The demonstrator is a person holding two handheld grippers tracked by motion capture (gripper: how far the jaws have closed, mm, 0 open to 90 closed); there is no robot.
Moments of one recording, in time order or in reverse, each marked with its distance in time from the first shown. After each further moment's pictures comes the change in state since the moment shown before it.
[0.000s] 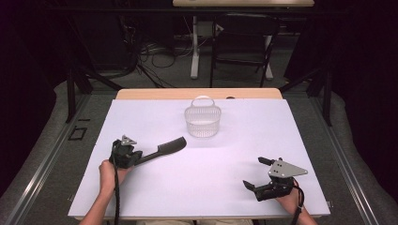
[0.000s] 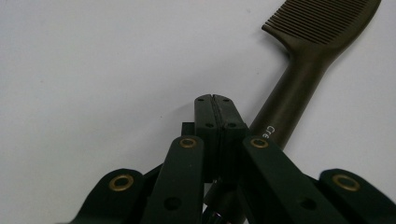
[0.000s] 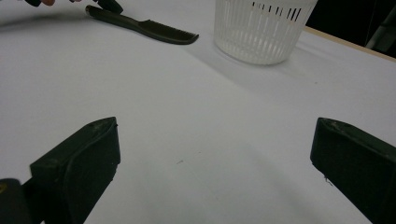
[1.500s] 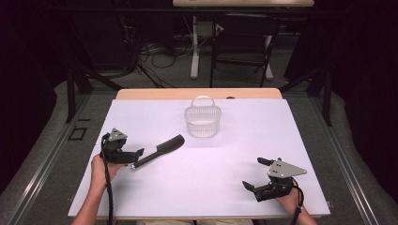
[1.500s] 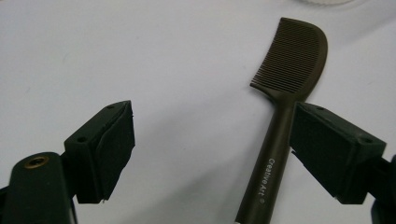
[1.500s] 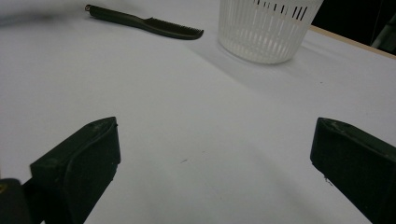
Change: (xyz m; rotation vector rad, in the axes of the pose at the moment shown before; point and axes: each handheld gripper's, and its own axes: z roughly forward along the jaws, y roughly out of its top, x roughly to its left) left arm 0.013 0.014 -0.035 -0.123 -0.018 0.025; right arm 0.001 0.000 0.001 0.007 0.012 -0.002
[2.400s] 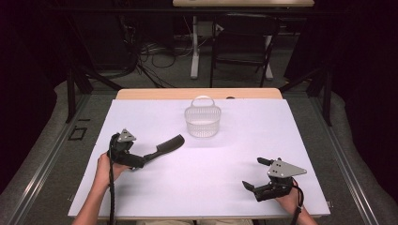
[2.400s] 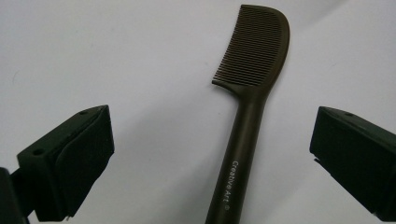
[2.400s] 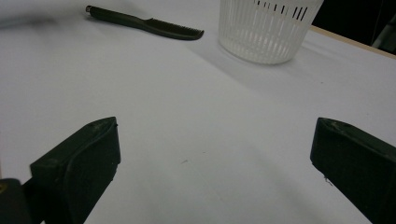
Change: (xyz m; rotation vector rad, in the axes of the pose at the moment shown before) left arm -0.017 0.008 0.009 0.048 -0.075 0.106; right arm 0.000 0.000 0.000 -0.001 0.003 0.002
